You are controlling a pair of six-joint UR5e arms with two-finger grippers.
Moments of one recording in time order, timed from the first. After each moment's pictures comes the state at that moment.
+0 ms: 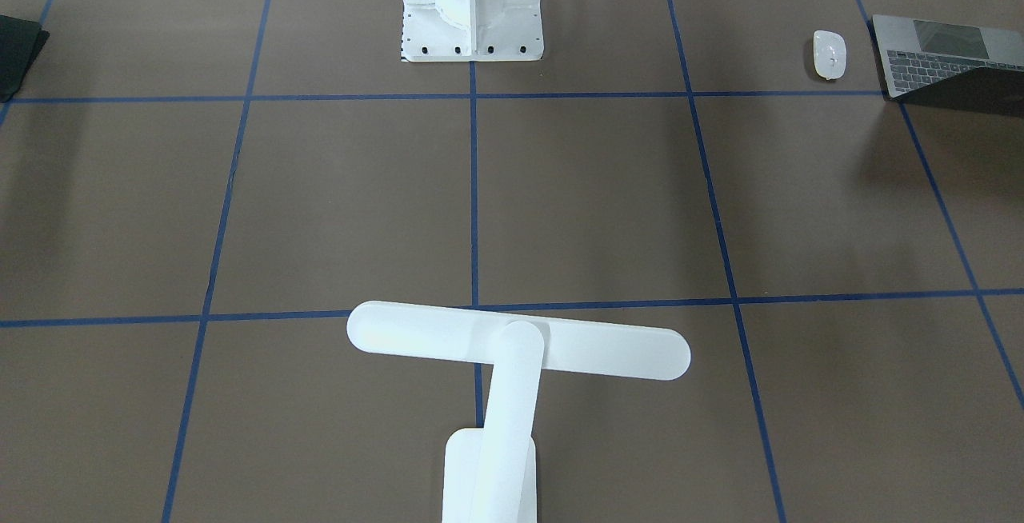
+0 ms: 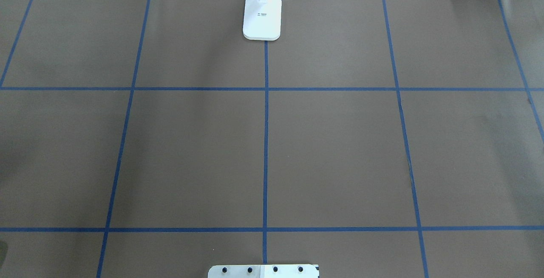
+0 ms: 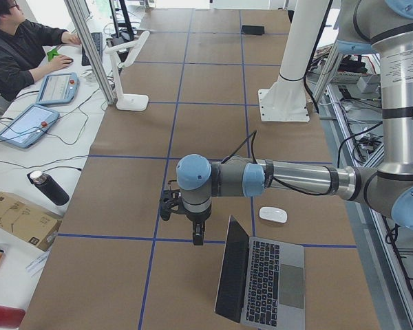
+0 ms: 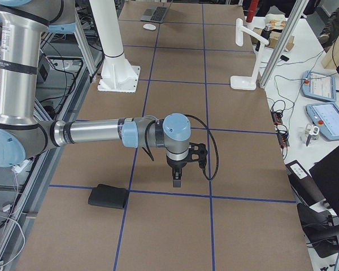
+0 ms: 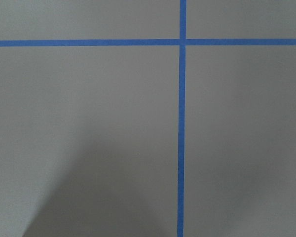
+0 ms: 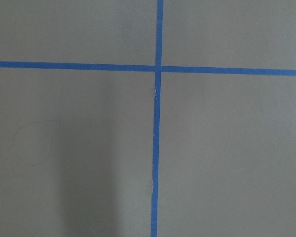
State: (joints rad) left arm -1.59 -1.40 -1.83 -1.45 -2.33 0.03; right arm 1.57 -1.75 1.87 -1.63 2.31 0.03
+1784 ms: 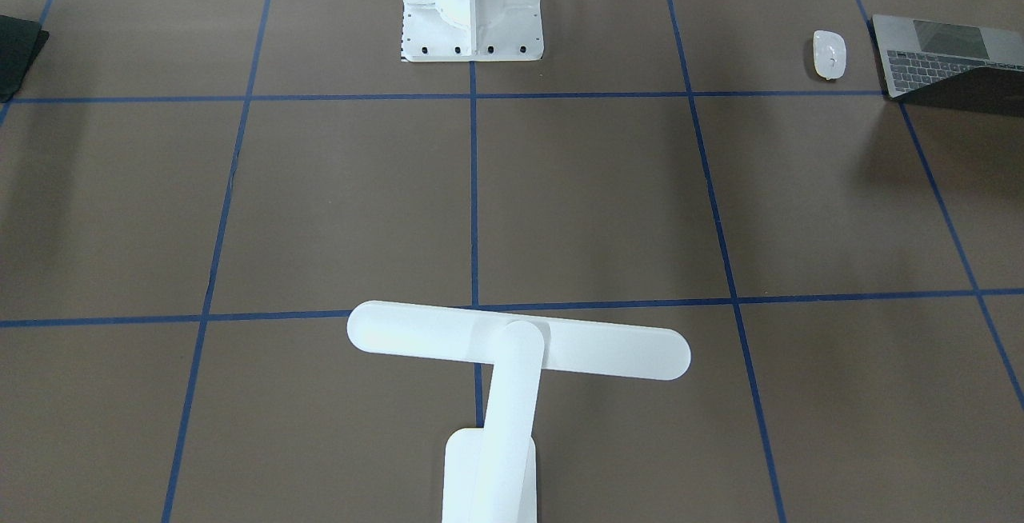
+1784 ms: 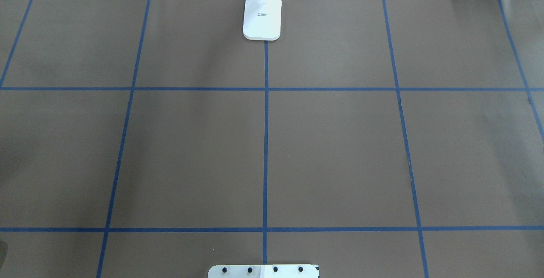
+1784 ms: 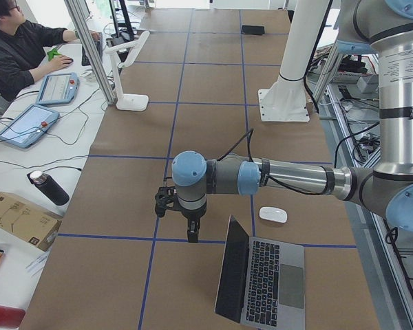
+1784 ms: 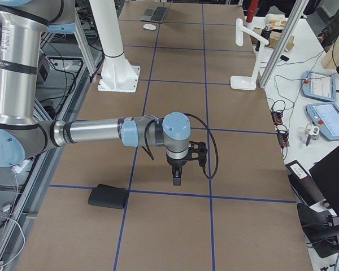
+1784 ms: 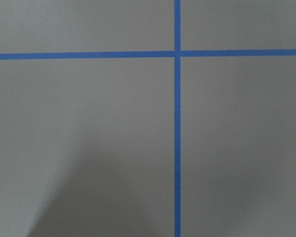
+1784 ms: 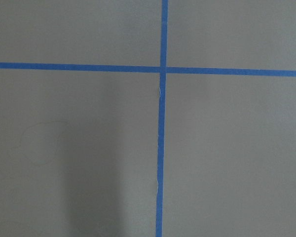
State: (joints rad) left arm -1.59 -1.44 -1.81 -1.46 -2.33 0.02; right arm 1.57 -1.75 1.87 -1.63 2.34 0.03
